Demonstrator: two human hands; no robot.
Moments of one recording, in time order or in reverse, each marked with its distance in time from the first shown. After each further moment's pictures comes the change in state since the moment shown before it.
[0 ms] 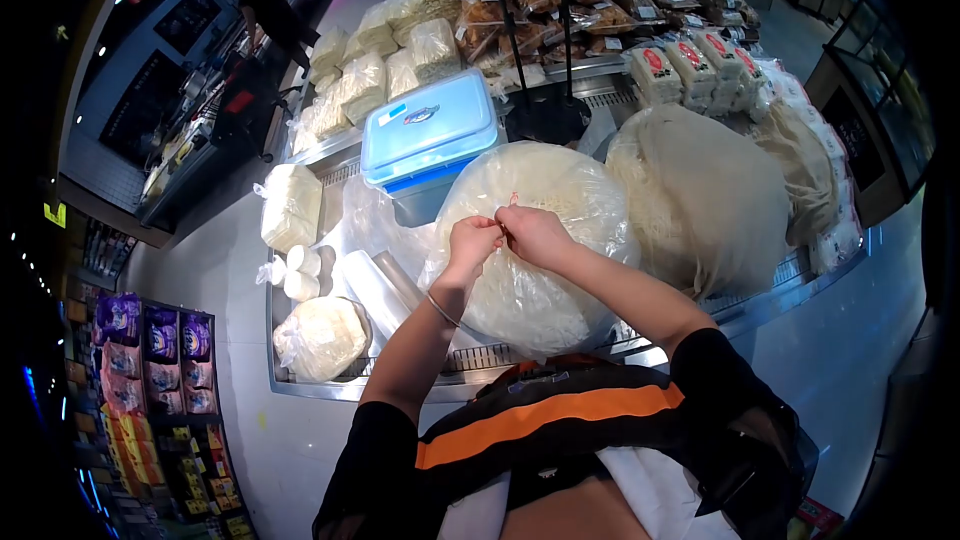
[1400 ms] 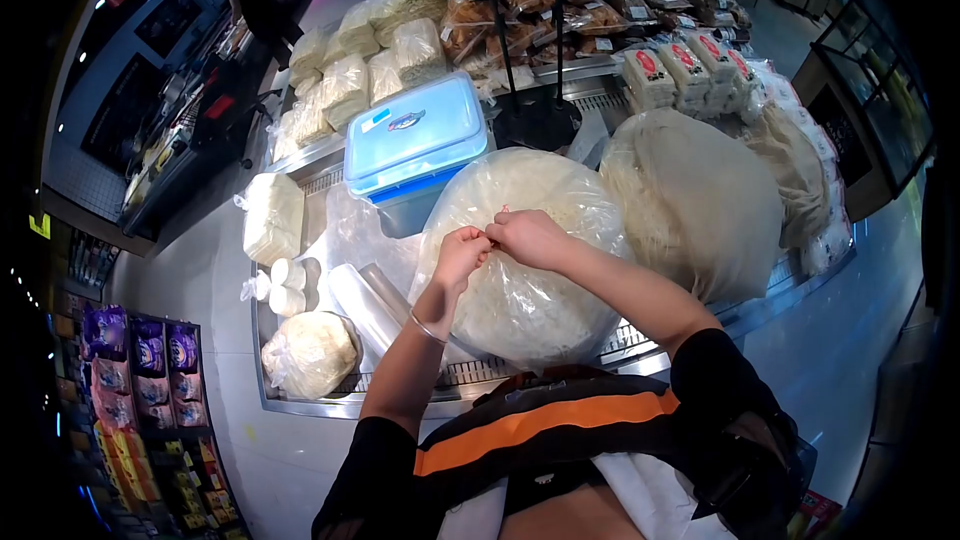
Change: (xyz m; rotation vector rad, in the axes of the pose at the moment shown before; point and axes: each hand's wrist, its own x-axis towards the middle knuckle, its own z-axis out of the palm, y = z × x) left_hand 0.023 -0.011 -0.019 -0.159 -0.216 -0.077; right_hand 0.028 0.007 -0.014 -0.075 -0.252 -0.061
